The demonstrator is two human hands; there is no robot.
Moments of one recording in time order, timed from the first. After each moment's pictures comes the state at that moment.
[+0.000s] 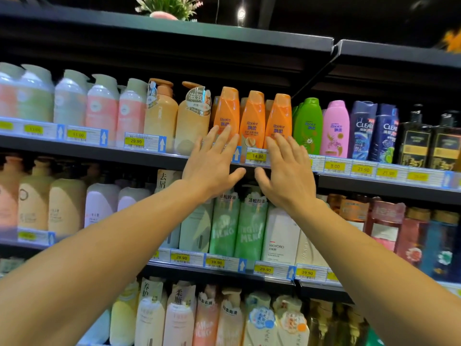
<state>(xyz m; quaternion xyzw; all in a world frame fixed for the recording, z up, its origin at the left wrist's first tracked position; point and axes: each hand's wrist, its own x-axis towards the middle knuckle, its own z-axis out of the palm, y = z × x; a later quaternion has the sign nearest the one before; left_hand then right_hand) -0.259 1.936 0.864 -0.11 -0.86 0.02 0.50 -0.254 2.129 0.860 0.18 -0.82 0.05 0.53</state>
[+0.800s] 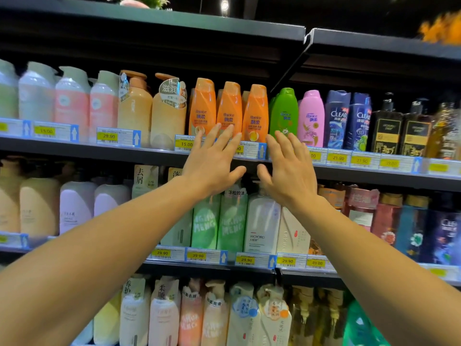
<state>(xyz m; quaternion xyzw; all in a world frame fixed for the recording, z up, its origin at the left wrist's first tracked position) -0.259 1.981 0.862 -0.15 -0.86 0.04 0.49 -0.249 2.177 0.853 0.15 -0.83 0.03 0.53</state>
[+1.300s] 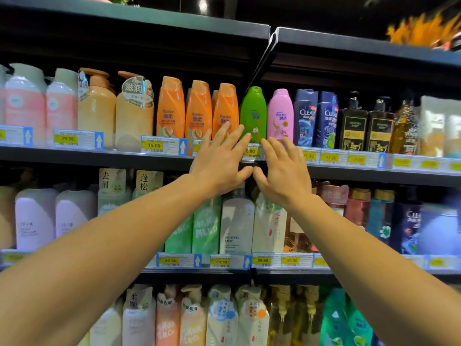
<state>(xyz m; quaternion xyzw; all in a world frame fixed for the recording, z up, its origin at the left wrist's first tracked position) -0.265 2.053 0.872 -0.20 -0.85 0.05 0.48 -0.255 2.228 0.853 0.11 -0.86 0.03 0.49</state>
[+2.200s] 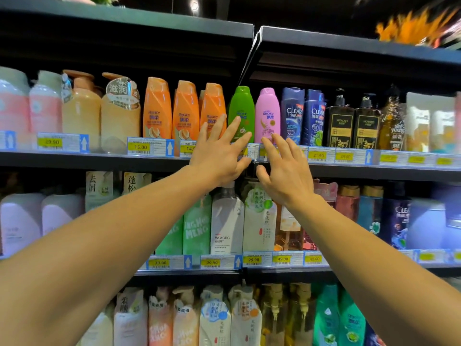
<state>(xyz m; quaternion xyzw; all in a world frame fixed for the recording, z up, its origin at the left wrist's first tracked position) -0.269 2.077 0.887 -0.19 -0.86 0.08 0.47 -0.252 2.256 0.853 0.09 -0.87 0.04 0.49</state>
